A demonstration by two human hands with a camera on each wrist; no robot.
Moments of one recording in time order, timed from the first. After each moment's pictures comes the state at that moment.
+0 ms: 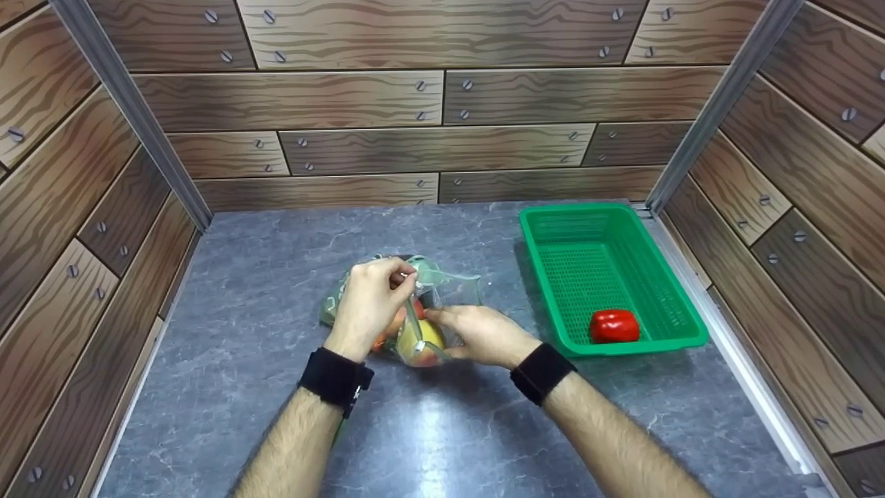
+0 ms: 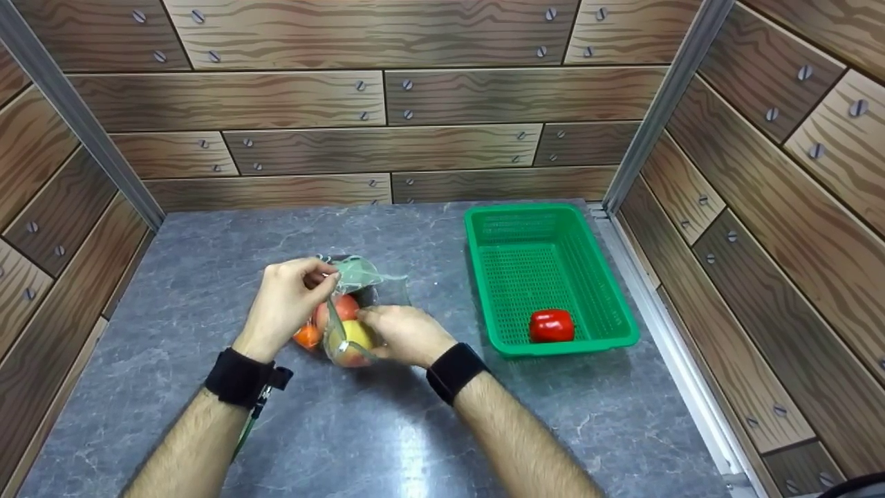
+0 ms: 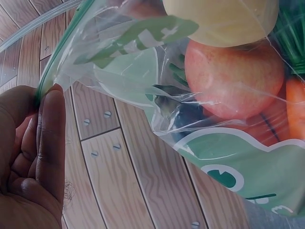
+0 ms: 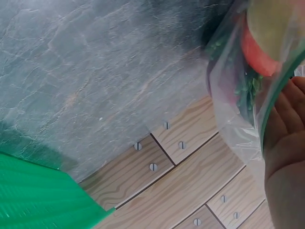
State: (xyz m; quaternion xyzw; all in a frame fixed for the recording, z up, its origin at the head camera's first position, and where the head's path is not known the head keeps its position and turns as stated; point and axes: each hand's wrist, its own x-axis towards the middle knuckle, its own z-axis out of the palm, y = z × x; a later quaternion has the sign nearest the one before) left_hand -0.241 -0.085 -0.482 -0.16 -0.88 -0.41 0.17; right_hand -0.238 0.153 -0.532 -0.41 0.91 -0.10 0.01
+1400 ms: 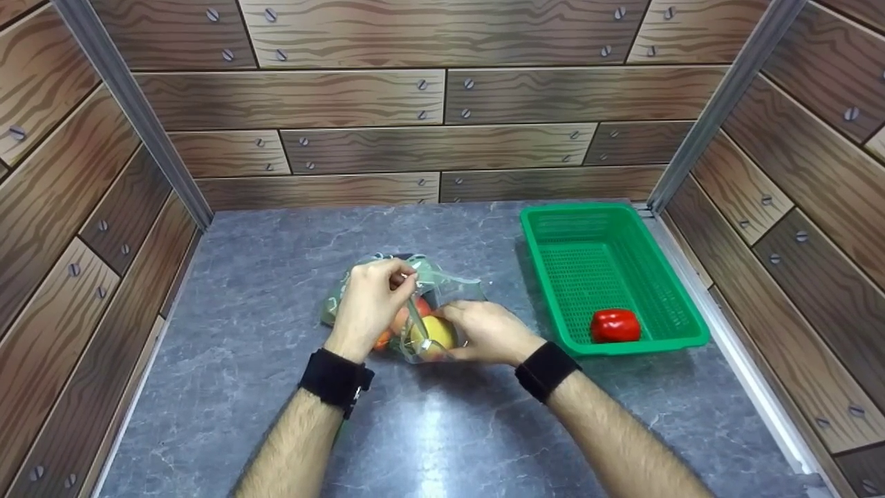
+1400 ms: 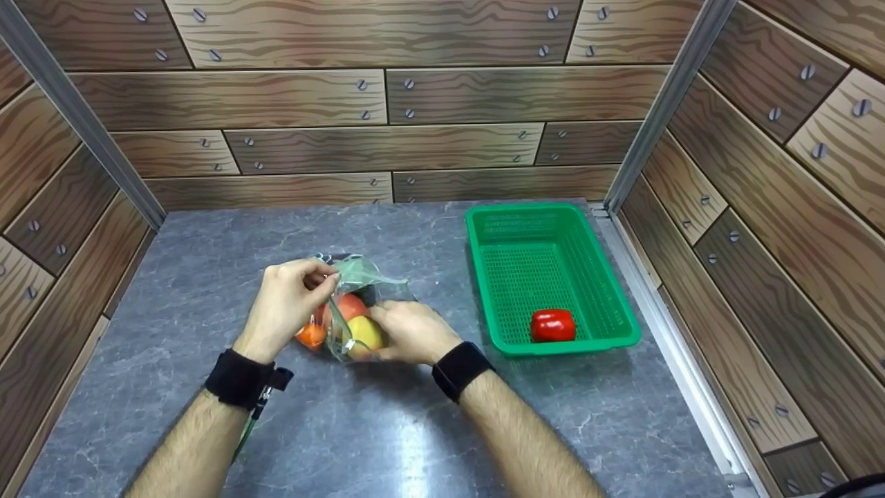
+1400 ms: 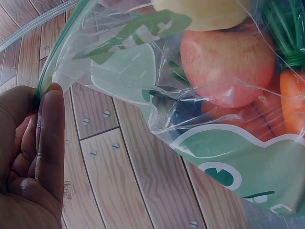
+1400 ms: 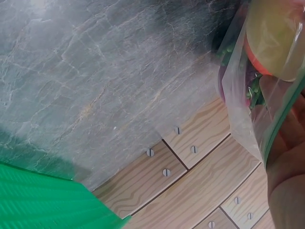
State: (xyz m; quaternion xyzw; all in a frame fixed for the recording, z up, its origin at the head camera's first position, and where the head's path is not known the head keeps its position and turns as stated) left_hand -0.240 -0.087 -0.484 -0.16 -0.88 -0.42 0.16; right_hand -0.240 0.159 -0.538 -0.38 0.92 -0.12 -0.02
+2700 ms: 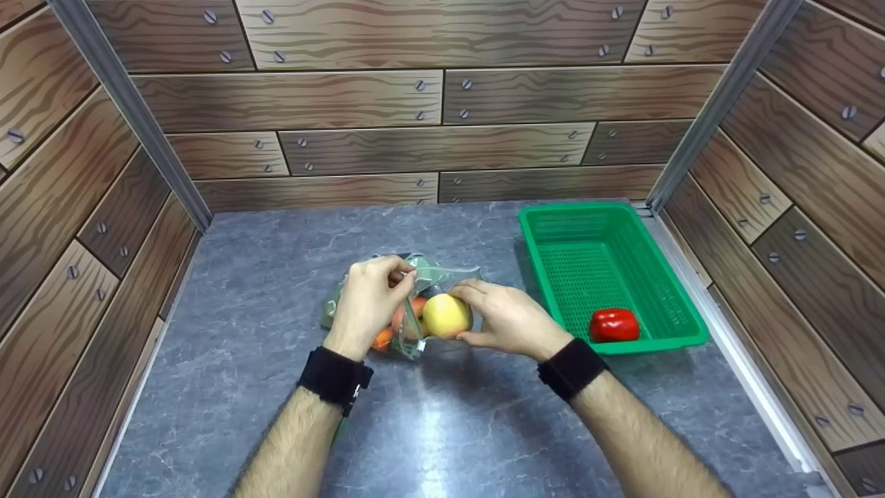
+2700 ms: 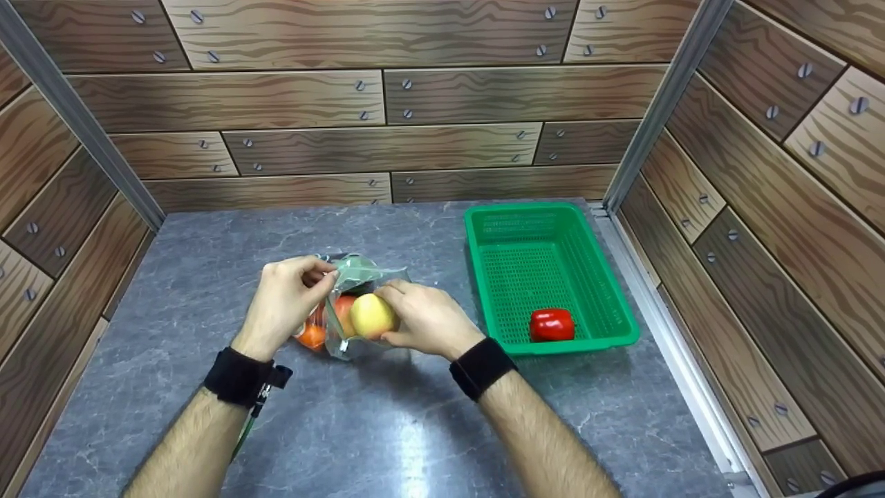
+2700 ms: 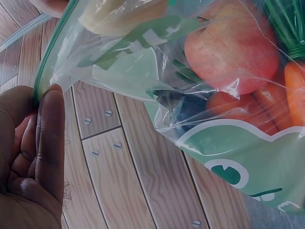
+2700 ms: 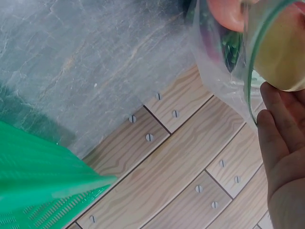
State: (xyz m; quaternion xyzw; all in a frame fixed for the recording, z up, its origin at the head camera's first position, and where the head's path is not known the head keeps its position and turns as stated) left_hand -0.242 -0.085 -0.480 -0.14 -0.89 -0.40 0.16; right_hand -0.235 0.185 -0.500 -0.38 0.91 -0.14 -0.08
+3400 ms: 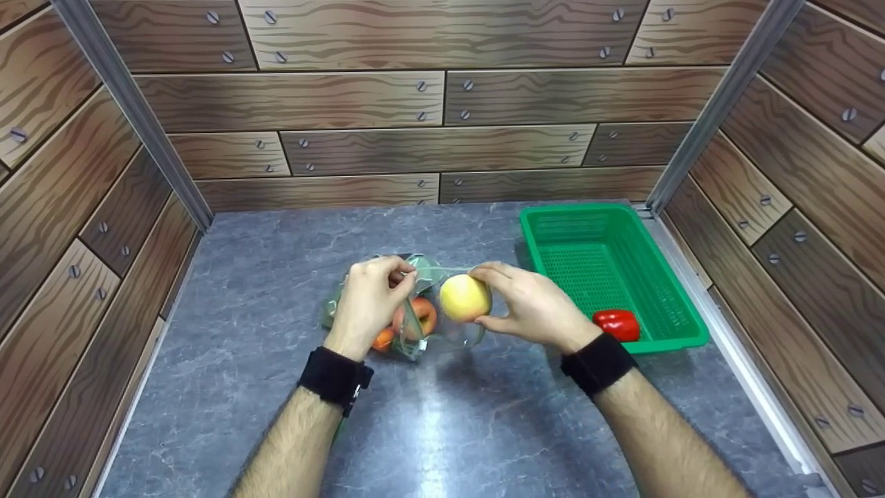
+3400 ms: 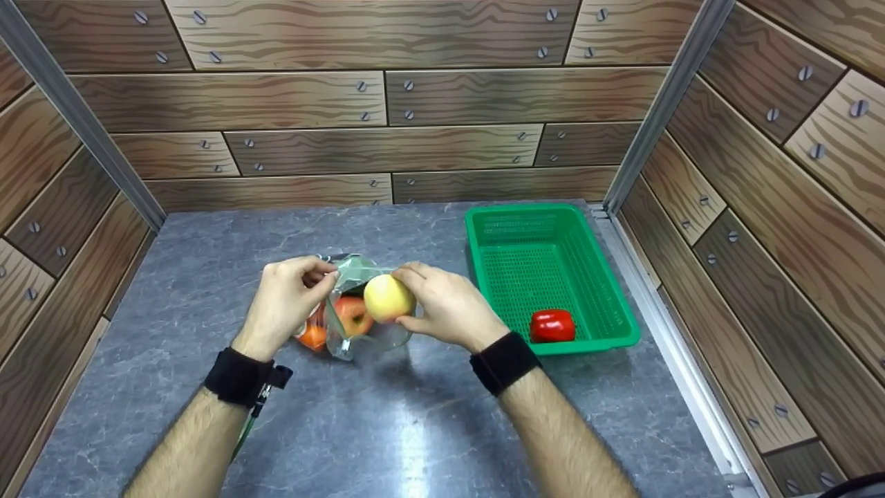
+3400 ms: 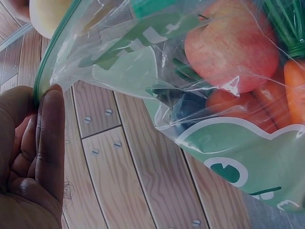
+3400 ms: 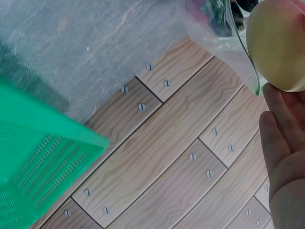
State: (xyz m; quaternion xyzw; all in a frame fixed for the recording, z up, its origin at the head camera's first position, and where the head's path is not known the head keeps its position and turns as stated) left_hand -0.241 -0.087 -0.479 -0.14 -0.89 -0.41 0.16; right_hand -0.234 0.211 -0.467 -0.36 0.91 -0.15 -0.11
